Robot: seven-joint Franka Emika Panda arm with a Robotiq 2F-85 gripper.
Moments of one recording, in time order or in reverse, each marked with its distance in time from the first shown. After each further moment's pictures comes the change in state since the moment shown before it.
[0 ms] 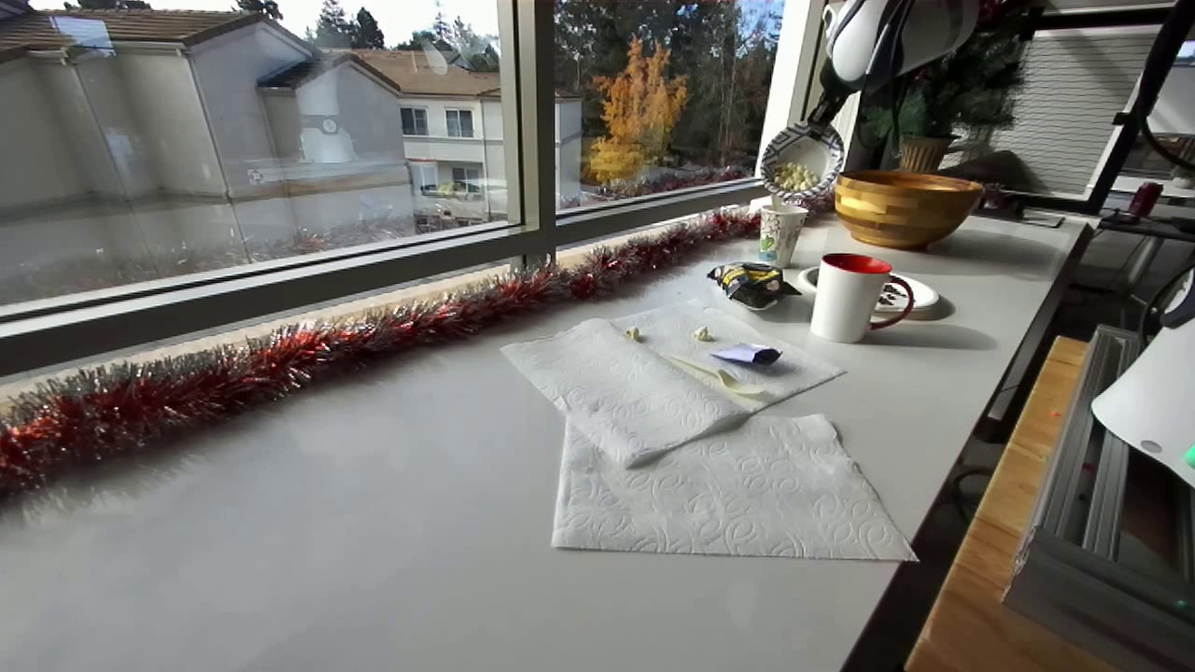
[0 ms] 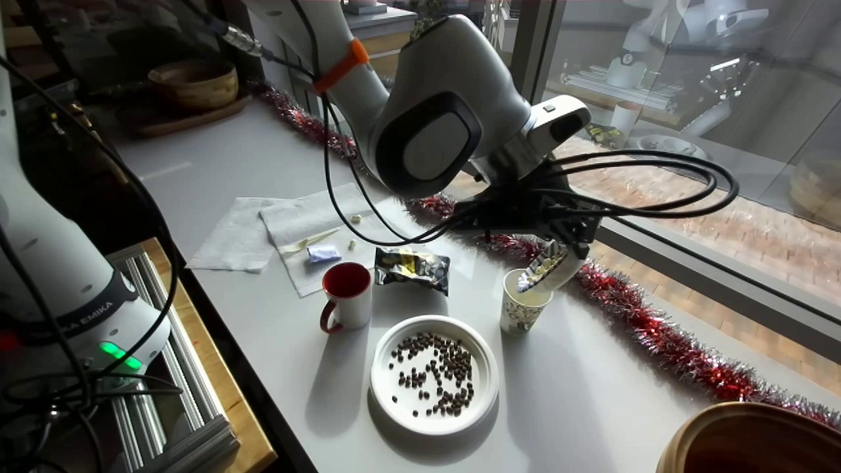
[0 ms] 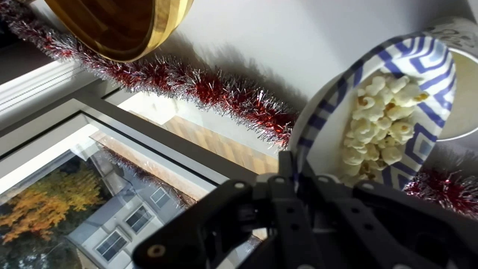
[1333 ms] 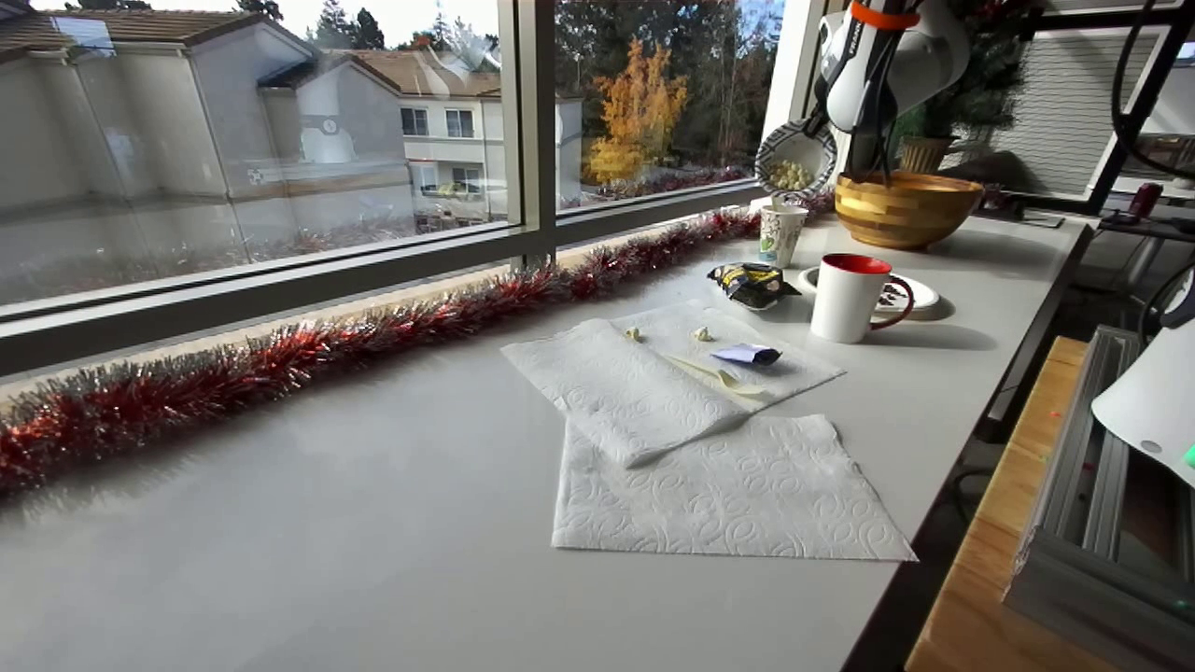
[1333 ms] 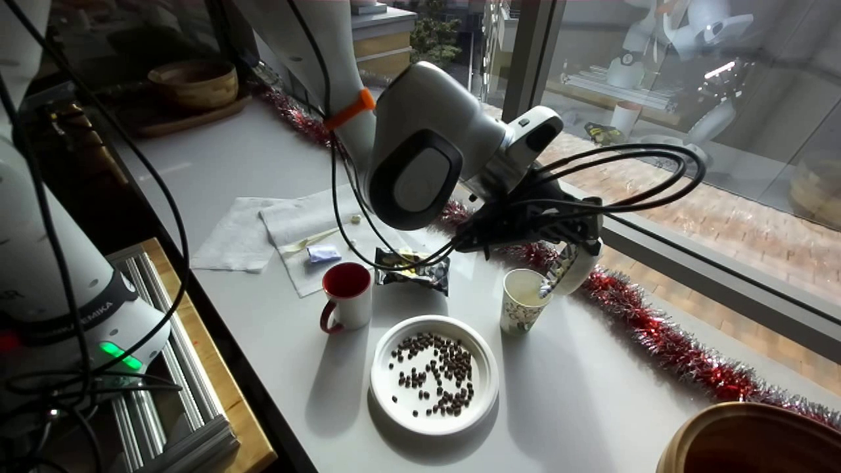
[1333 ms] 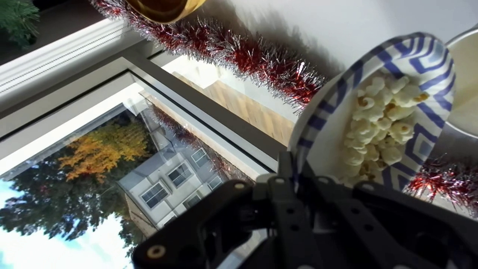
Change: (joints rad) arm 0.178 0.203 -0.187 -0.022 0.107 0.307 0.029
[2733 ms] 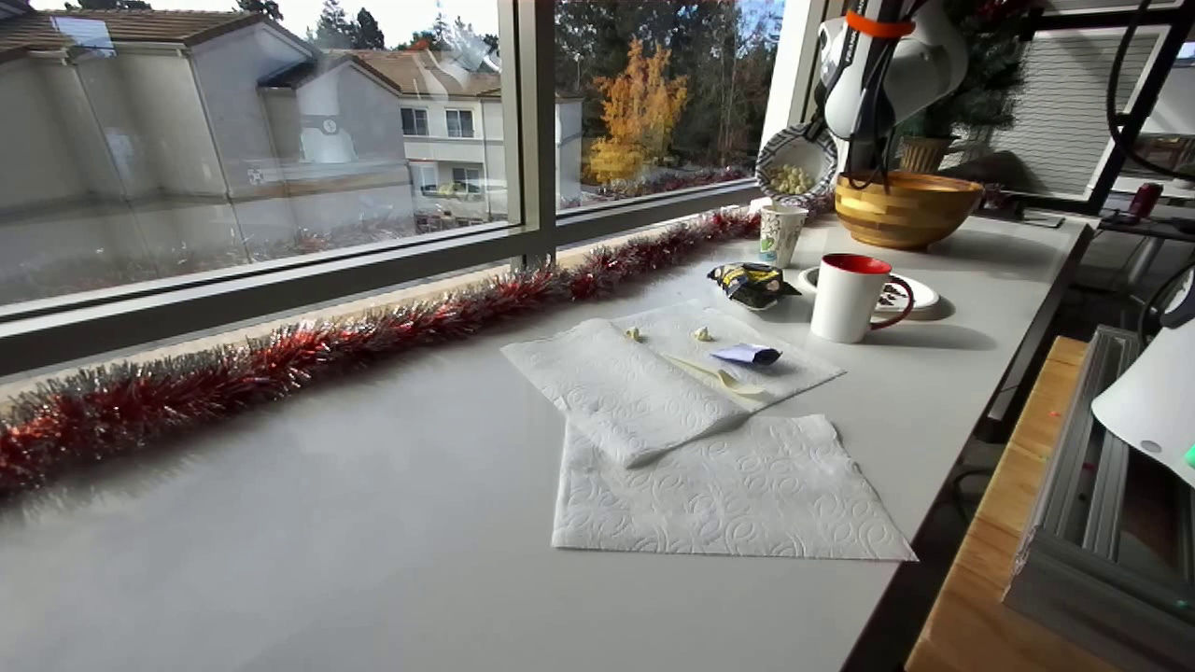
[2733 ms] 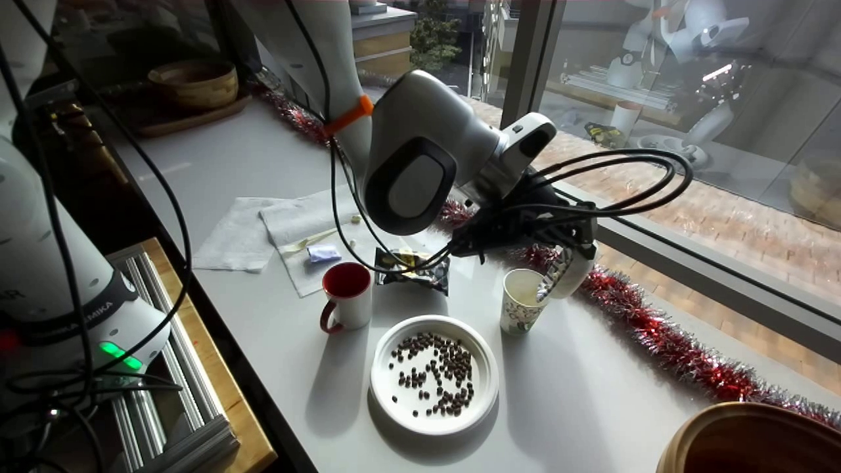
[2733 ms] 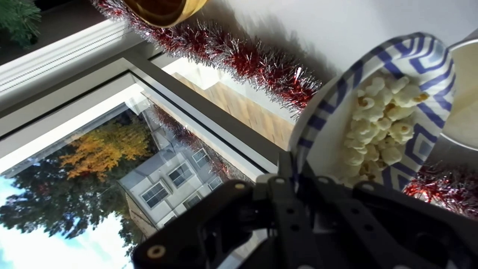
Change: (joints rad) arm 0.014 0.021 -0.003 -0.013 0.035 0.022 -0.022
